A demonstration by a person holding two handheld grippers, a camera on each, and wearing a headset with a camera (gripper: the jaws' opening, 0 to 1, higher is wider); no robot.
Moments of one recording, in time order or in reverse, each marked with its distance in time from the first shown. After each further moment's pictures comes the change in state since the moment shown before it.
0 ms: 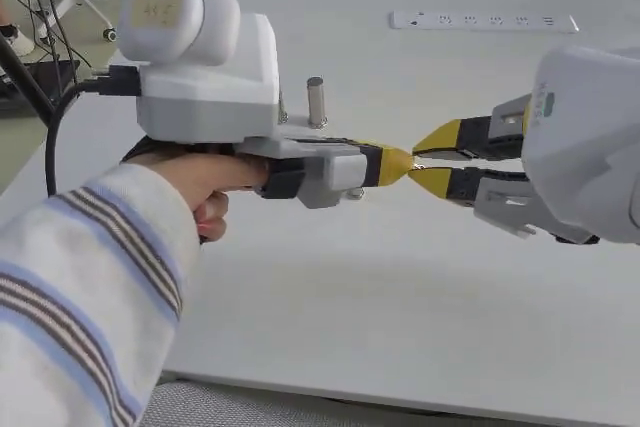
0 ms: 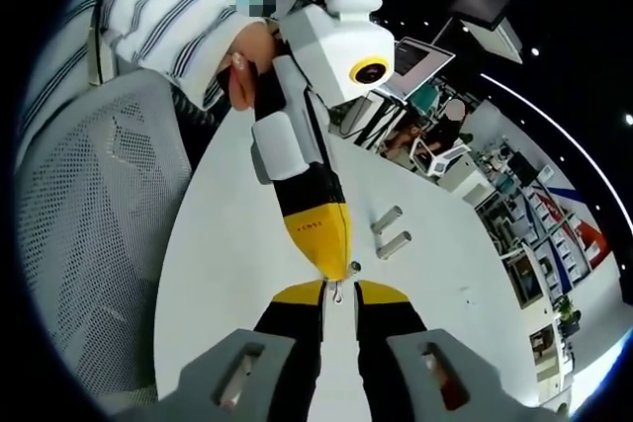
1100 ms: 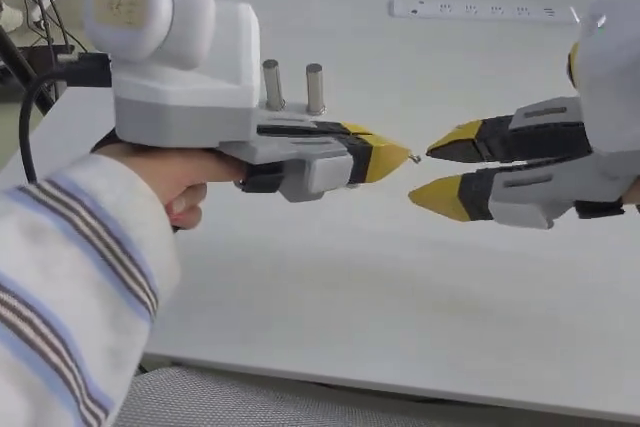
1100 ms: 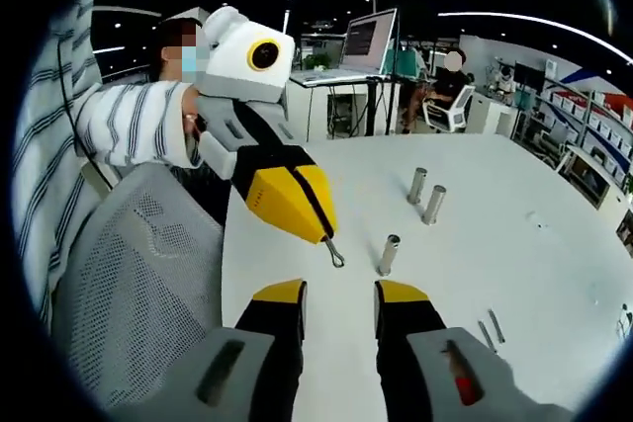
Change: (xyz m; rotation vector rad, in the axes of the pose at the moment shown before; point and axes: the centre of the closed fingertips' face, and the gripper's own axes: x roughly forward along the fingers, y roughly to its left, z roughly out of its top) left arm -0.009 -0.010 0.004 0.201 -0.023 -0.059; right arm 0.000 0.016 -0.018 0.484 -0.065 0.229
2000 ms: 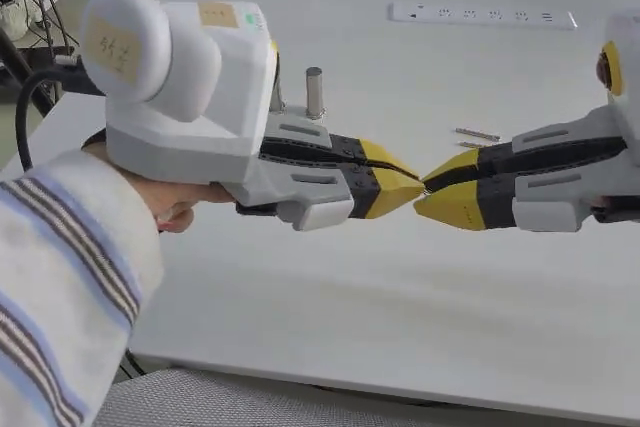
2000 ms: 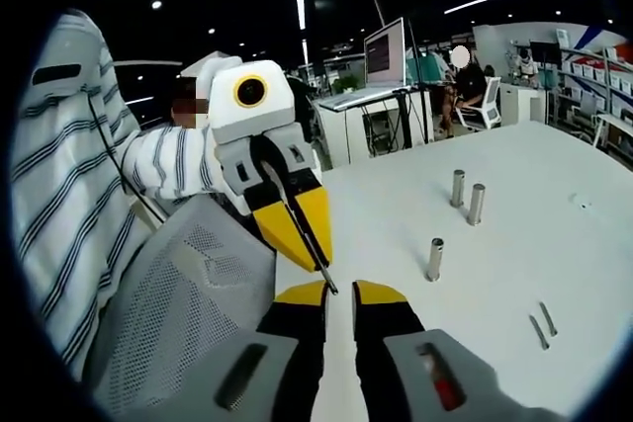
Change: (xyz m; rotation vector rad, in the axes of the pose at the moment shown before) left arm -0.003 -0.034 -0.012 0.320 0.070 -0.127; right arm -0.011 0.031 0.010 0.127 -0.106 0.221
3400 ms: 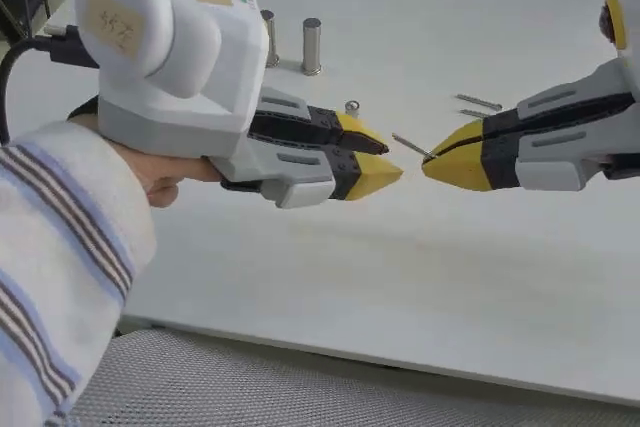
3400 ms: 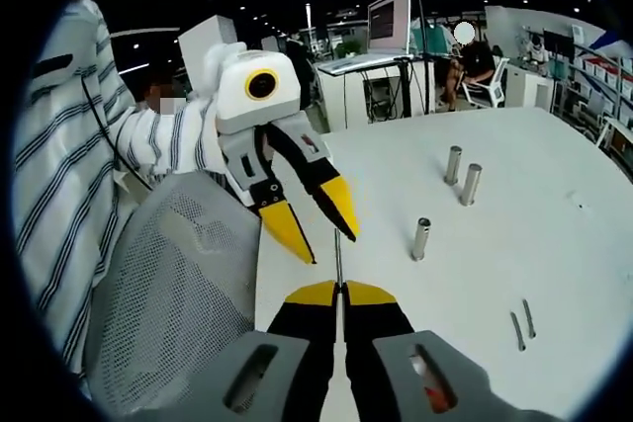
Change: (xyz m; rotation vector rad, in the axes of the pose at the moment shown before) left arm 0.005 0.035 -0.033 -0.082 0.001 0.097; right arm 0.003 -0.025 -0.016 -0.060 0.203 -0.027
